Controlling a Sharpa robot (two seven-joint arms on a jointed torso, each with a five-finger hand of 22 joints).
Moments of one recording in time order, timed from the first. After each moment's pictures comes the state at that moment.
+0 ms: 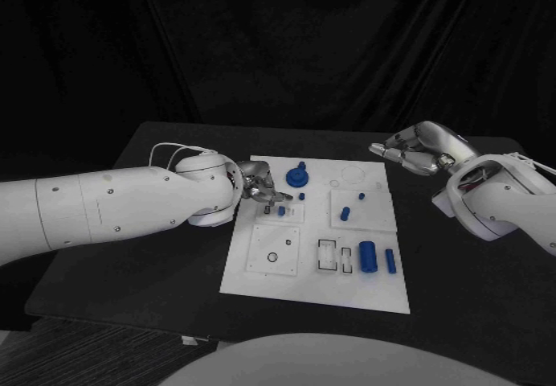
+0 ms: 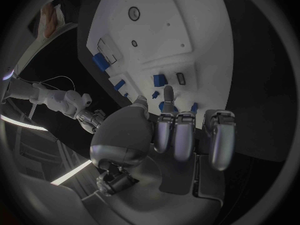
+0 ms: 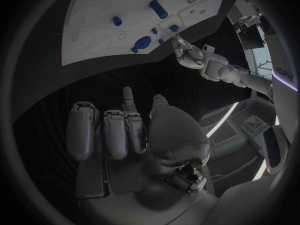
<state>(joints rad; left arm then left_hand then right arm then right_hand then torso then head) 1.31 -0.77 -0.21 1.59 -1.18 -0.10 -0.50 1.06 0.09 -0.10 0.27 0.10 1.00 0.07 0.19 0.89 1.46 -0.01 1.56 1.31 1.47 -0.06 1.56 1.31 0.00 1.46 0.05 1.55 1.30 1.32 -0.94 -0.21 1.57 -1.18 -0.56 -0.03 1.09 0.16 -0.21 0.29 0.33 0.95 0.11 0.16 0.25 1.46 0.03 1.55 1.30 1.47 -0.03 1.50 1.30 0.07 1.46 0.06 1.39 1.30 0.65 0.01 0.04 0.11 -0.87</state>
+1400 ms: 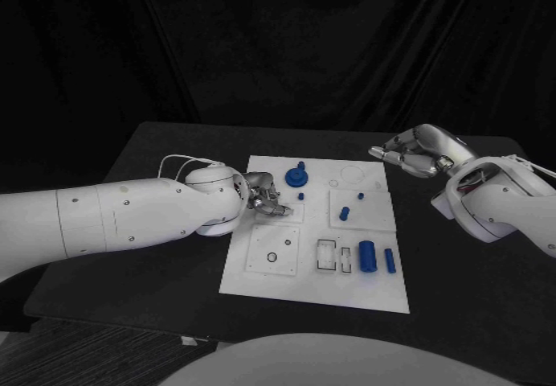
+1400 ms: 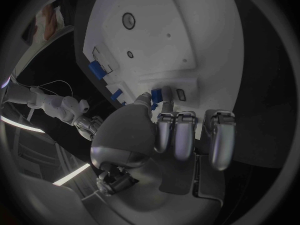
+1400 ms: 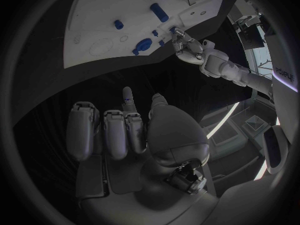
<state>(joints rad) 1.26 -0.72 -0.21 1.55 -1.21 -0.10 -0.51 1.19 0.09 -0.08 0.25 0.38 0.96 0.06 0.27 1.02 1.46 -0.01 1.56 1.31 1.46 -0.05 1.56 1.31 0.00 1.46 0.05 1.55 1.30 1.31 -0.94 -0.21 1.57 -1.18 -0.56 -0.03 1.10 0.14 -0.21 0.29 0.33 0.95 0.11 0.16 0.25 1.46 0.03 1.55 1.30 1.47 -0.03 1.50 1.30 0.07 1.46 0.06 1.39 1.30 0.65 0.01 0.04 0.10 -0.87</state>
